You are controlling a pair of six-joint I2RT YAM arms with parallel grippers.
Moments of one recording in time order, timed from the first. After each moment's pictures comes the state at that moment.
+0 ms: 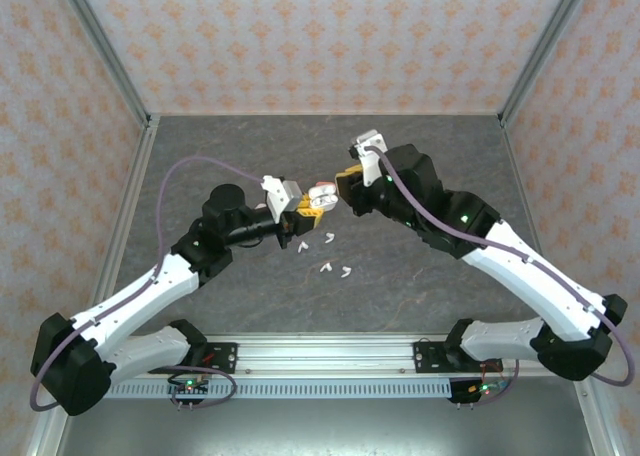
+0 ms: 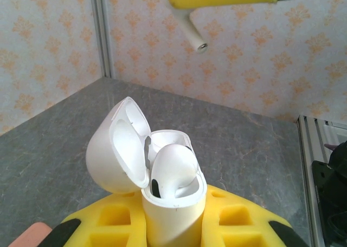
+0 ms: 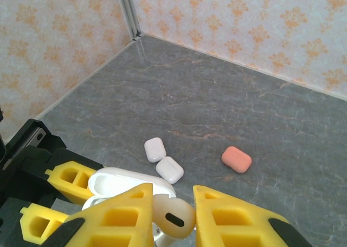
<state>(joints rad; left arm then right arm) -0.58 1.06 0.75 0.15 0.52 0.03 0.88 1.21 1.45 -0.70 0.17 0.18</state>
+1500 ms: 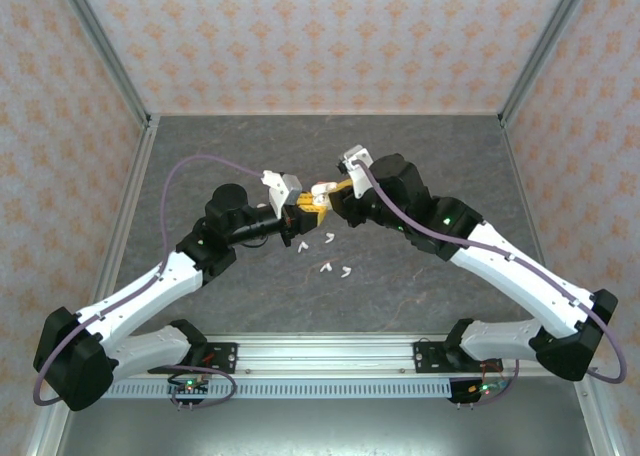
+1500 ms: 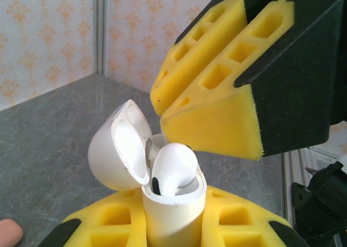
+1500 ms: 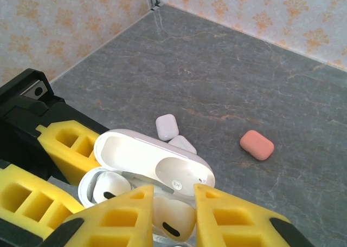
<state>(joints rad) -0.58 1.08 0.74 0.22 0.51 -0.13 0.86 1.20 1.29 -0.60 0.04 0.16</state>
